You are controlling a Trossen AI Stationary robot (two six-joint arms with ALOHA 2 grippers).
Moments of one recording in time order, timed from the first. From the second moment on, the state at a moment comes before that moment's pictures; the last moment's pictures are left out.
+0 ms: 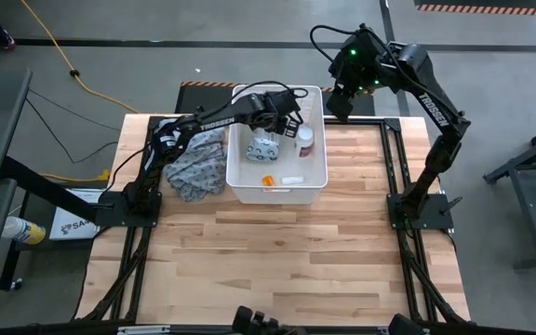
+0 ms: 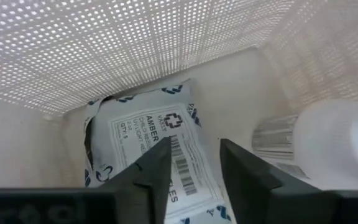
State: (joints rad) left arm 0.44 2.21 2.13 -1.01 -0.36 -0.70; right arm -0.62 1.72 2.31 -1.49 0.14 -0.17
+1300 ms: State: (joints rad) left arm 0.39 1.83 2.34 -1.42 -0.30 -0.54; right arm -0.62 1.72 2.31 -1.49 0.16 -0.27
